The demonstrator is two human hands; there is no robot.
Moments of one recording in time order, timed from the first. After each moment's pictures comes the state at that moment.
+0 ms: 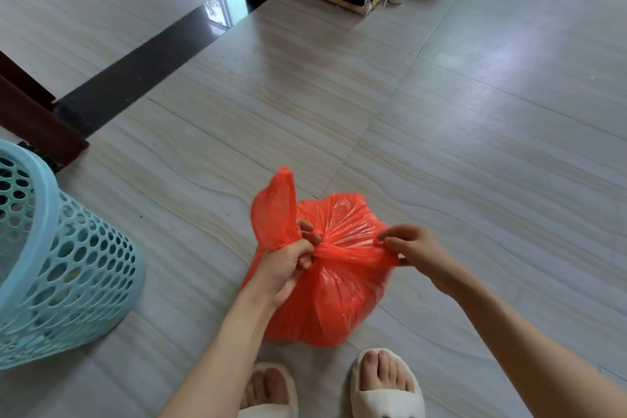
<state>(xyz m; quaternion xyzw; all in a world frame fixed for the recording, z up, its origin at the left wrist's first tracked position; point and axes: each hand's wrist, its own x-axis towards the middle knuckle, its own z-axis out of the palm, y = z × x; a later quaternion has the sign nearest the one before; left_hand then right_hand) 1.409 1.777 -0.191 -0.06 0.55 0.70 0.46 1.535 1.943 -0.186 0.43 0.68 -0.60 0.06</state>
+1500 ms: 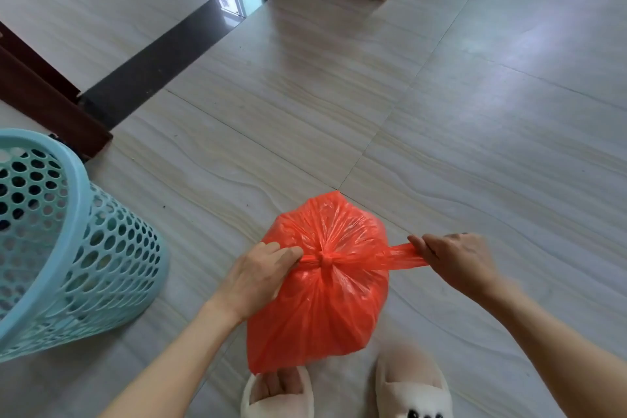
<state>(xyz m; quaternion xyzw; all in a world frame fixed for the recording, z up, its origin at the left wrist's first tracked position) 1.362 1.695 -0.228 0.63 0.76 0.15 -0.07 1.560 1.956 -0.230 0.20 0.97 -0.01 -0.12</state>
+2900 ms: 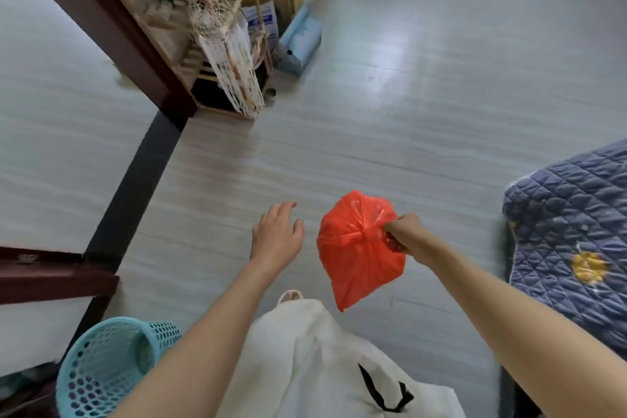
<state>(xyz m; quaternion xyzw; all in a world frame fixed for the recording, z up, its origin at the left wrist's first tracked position) 1.472 2.018 0.399 0.40 0.86 0.12 0.28 1.657 2.150 0.386 0.65 0.53 -0.54 0.04</state>
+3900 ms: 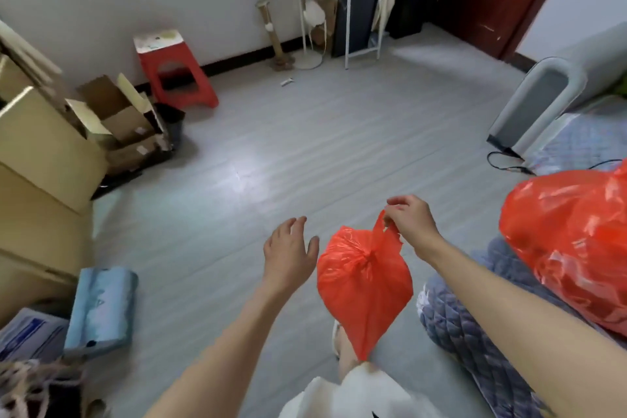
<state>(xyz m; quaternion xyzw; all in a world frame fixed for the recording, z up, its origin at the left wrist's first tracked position) 1.644 2.759 0.449 0.73 0.63 0.09 0.23 1.860 2.762 0.468 0.76 0.32 -0.41 -0.39</state>
